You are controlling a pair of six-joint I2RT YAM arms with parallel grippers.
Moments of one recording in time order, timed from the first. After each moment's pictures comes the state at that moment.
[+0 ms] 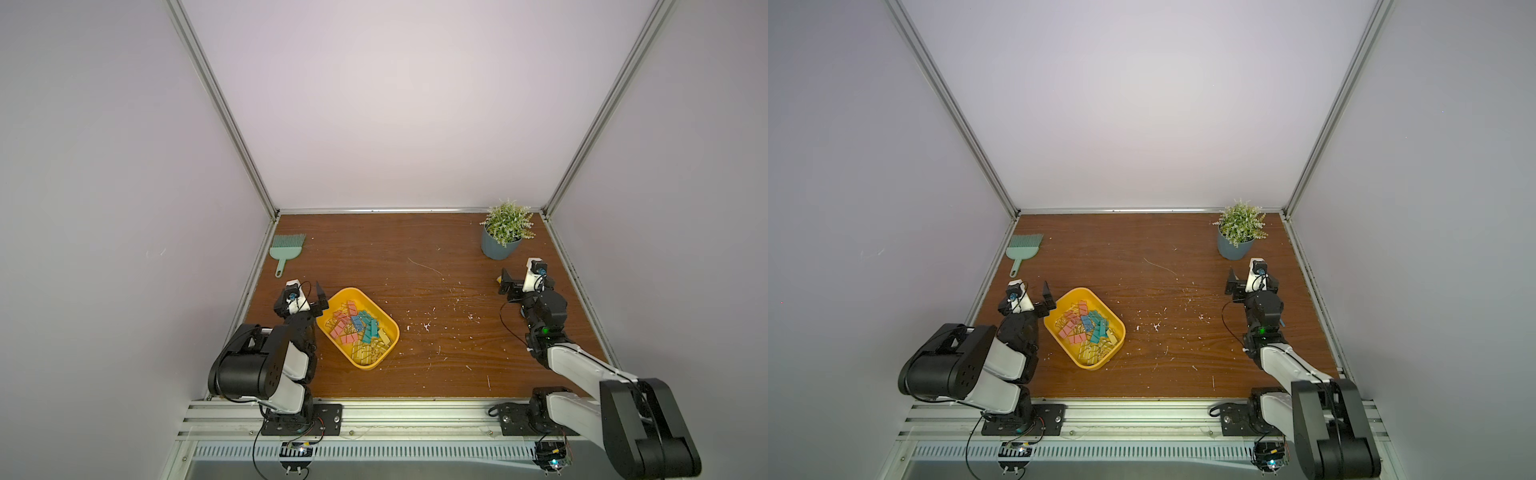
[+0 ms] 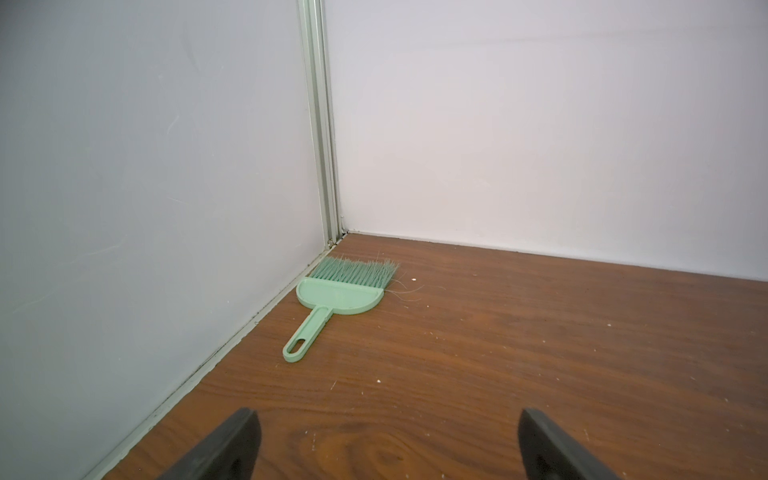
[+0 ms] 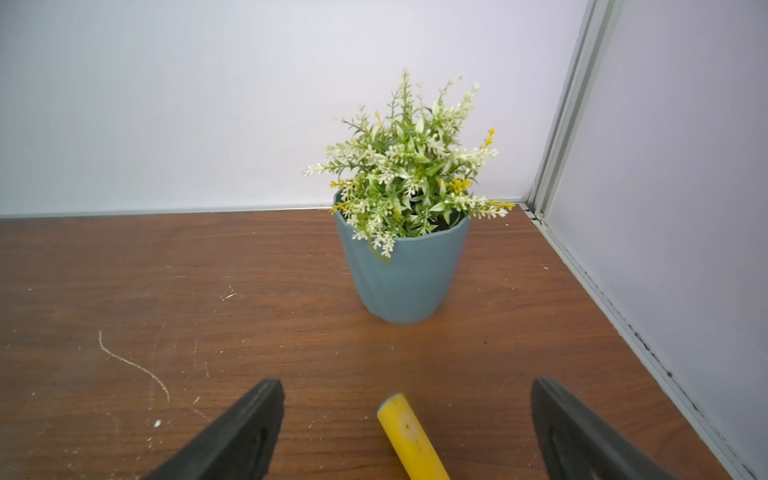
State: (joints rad) left arm -0.03 1.51 0.02 1.50 -0.33 -0.02; right arm 0.07 1.07 0.26 0.65 0.14 0.06
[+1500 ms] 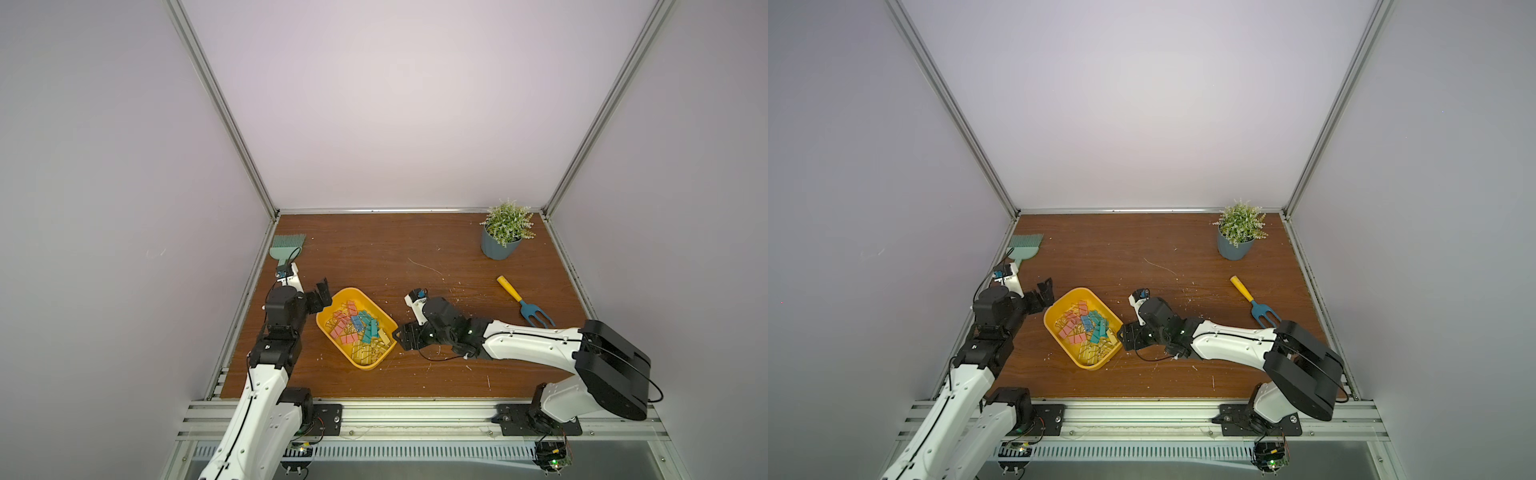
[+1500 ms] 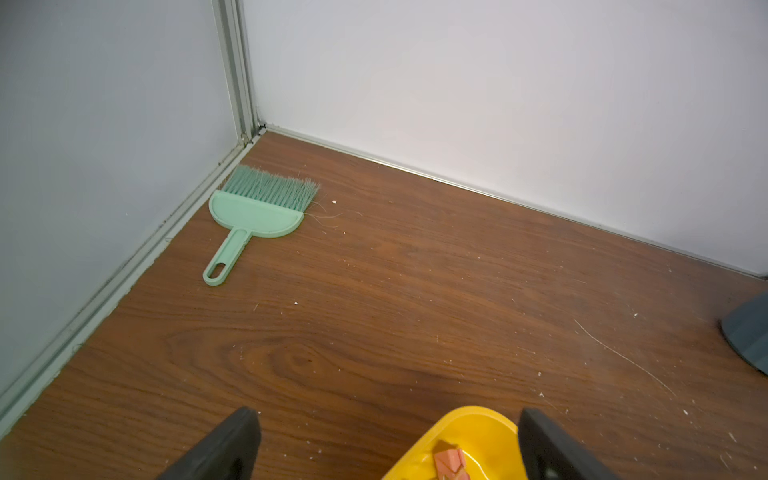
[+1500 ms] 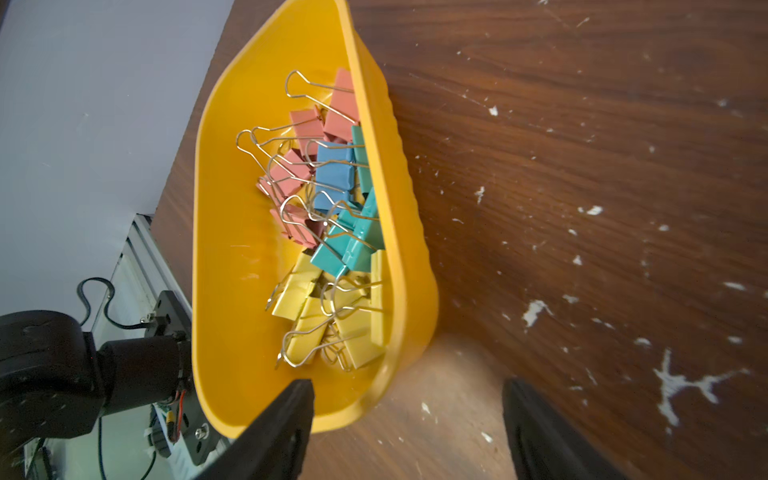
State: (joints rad) left arm -0.02 0.63 0.43 -0.14 -0.05 -0.25; right arm 1.04 1.52 0.78 0.01 -0.07 0.66
